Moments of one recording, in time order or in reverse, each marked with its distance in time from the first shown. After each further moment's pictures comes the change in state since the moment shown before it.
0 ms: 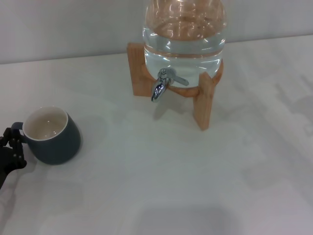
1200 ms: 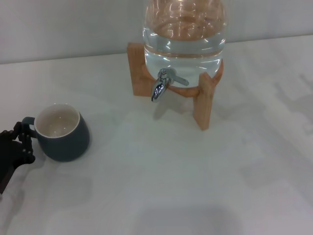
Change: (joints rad) left arm -0.029 0.002 0.020 -0.001 0.025 0.000 0.023; right arm 0.006 0.000 0.000 -0.005 0.000 -0.006 0.000
